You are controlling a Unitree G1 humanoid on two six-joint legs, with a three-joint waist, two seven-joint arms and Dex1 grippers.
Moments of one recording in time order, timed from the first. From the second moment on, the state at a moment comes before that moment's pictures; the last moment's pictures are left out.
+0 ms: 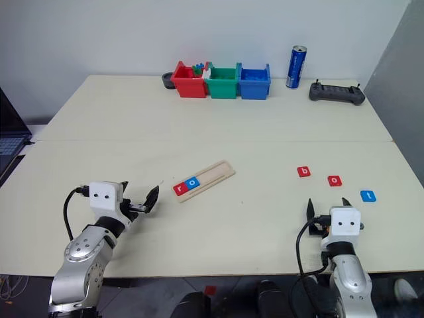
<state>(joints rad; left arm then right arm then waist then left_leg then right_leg) 0.02 0.34 0.24 -0.23 -0.22 0.30 -0.29 0.27 -0.16 -0.13 -0.43 0.02 0.12 0.06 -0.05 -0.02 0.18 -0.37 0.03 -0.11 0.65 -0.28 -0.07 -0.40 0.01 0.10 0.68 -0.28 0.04</state>
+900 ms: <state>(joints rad) 0.03 0.34 0.25 -0.23 -0.15 0.21 -0.22 0.26 -0.15 -0.12 -0.39 0.03 0.12 0.11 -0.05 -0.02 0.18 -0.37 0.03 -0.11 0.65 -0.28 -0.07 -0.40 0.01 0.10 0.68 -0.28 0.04</state>
